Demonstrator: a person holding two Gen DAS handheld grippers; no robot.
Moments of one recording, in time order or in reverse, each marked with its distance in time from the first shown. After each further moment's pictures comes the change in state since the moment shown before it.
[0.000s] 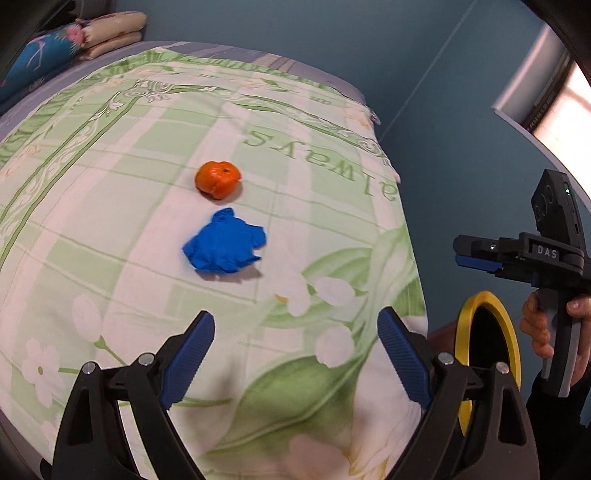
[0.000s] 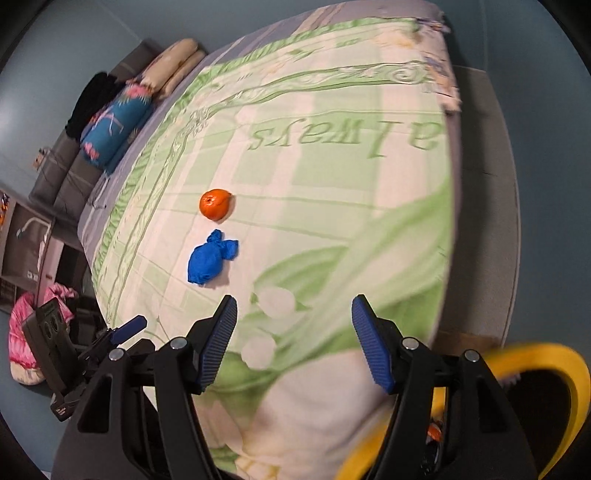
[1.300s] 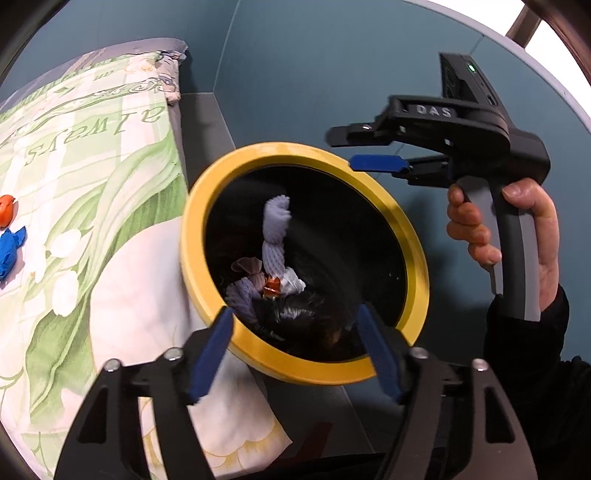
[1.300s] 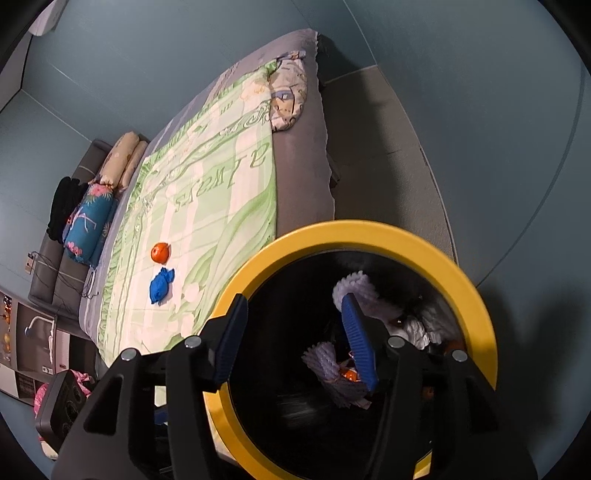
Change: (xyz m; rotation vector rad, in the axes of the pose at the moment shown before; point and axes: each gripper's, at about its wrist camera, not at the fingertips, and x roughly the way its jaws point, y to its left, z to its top) left arm 0.015 -0.239 -0.123 0.479 0.247 -0.293; right arm -0.141 -0.166 -0.139 0.351 -0.243 -0.038
